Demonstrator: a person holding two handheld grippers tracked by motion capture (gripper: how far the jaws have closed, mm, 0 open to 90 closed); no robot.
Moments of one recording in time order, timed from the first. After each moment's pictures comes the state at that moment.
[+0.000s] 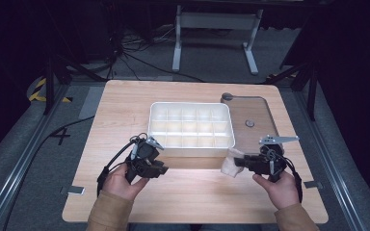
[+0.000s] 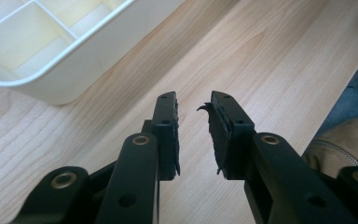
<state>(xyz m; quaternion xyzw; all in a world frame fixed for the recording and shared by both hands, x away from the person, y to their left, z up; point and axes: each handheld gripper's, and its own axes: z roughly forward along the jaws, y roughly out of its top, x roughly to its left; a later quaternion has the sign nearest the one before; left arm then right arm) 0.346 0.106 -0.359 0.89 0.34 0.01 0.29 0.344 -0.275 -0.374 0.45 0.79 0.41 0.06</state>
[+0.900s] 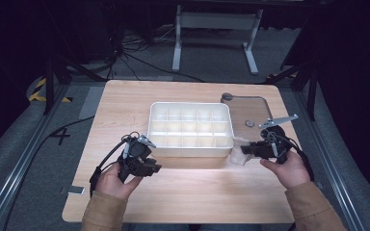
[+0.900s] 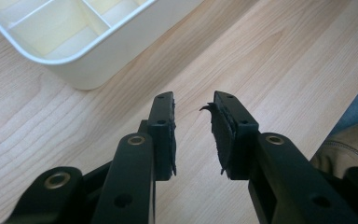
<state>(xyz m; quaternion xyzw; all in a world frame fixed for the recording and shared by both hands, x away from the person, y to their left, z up) 0.346 0.123 -0.358 0.89 0.37 0.02 0.29 0.379 -0.279 -0.337 0.42 0.84 0.33 0.08</state>
